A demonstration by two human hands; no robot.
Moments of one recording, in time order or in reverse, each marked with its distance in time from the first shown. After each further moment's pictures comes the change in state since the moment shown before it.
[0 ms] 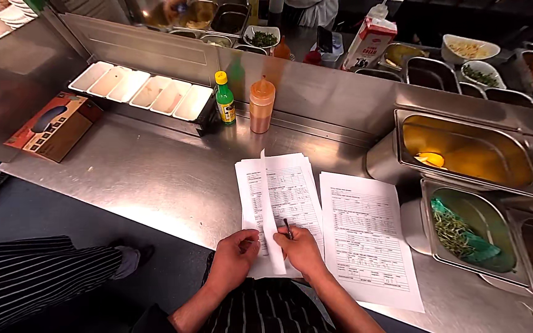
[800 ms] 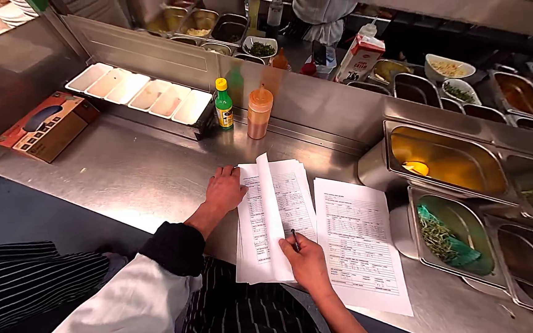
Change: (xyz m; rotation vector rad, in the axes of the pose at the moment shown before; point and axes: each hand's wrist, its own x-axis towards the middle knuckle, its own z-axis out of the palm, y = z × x) left_hand 0.149 0.052 -0.043 0.969 0.062 0.103; right_hand -0.020 0.016 -0.006 -0.129 0.289 -0.245
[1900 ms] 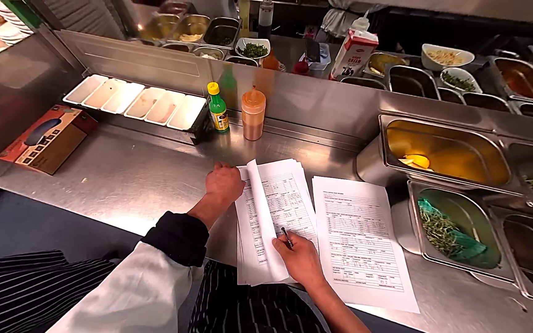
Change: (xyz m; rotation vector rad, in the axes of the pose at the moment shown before) left_hand 0.015 0.026 -0.027 0.189 -0.086 -0.108; right_hand 0.013 0.002 0.007 -0.110 -0.167 0.115
